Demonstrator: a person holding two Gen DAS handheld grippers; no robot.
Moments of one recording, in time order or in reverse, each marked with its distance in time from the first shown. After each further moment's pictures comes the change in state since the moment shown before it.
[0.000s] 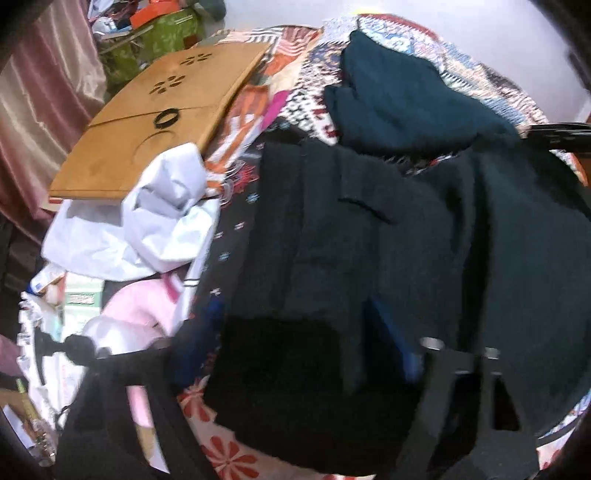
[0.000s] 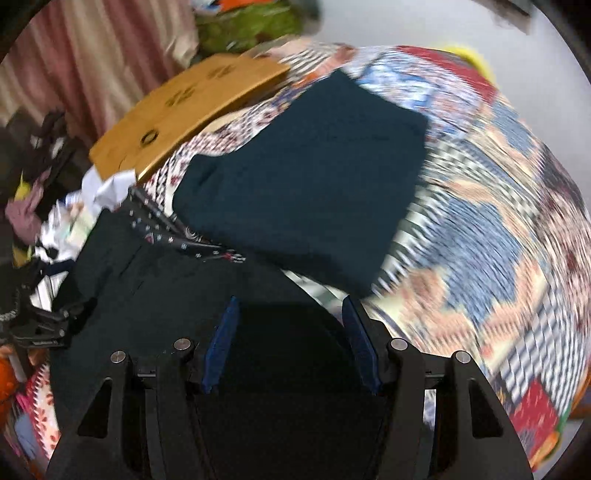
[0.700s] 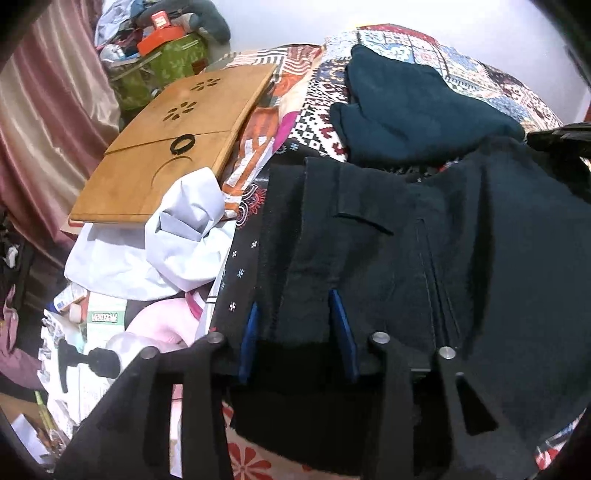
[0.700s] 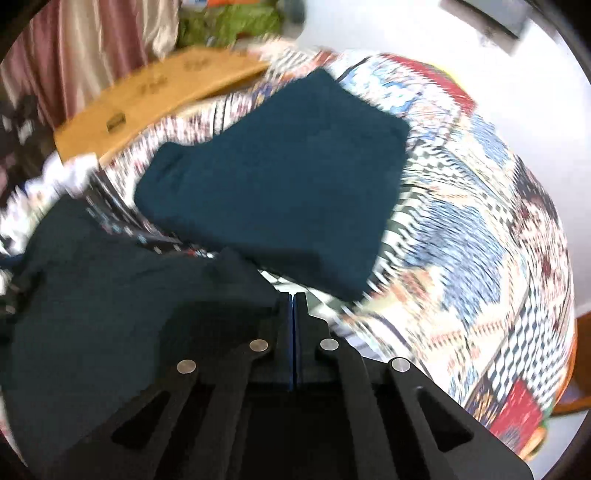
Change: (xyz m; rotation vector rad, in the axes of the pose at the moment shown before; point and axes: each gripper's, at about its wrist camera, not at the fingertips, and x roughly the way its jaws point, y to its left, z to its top) left arm -0.008 -0.005 0.002 0.060 -0.060 0.117; right arm -0.009 0.009 -0.031 0.025 -0.065 -0.157
